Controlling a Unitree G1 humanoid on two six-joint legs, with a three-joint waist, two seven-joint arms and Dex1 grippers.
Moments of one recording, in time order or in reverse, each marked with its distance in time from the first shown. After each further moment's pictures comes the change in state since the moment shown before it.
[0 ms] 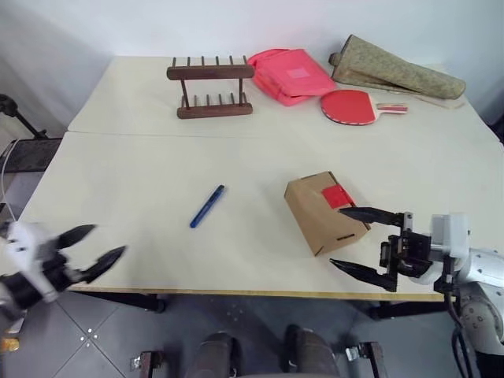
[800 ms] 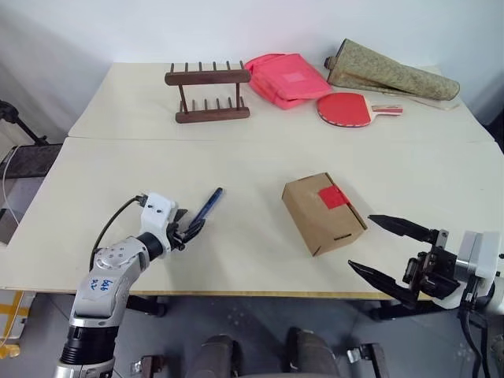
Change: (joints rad) left arm -0.362 -0.194 -0.474 0.128 0.239 0.169 0.378; right arm 0.291 0.044 -0.135 -0.149 -0.015 -0.021 -0.185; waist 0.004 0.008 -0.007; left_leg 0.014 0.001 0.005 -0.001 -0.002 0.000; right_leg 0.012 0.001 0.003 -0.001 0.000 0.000
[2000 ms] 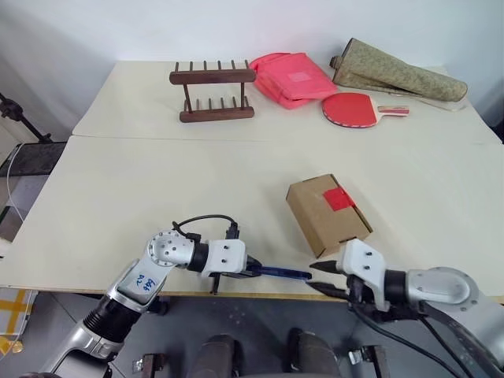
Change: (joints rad) left arm -0.179 0.133 -0.480 0.062 0.238 -0.544 -0.629; right arm -0.277 -0.228 0.537 -0.120 -0.275 0.489 -0.309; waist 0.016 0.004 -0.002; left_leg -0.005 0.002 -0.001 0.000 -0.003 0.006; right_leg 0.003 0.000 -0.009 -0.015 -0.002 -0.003
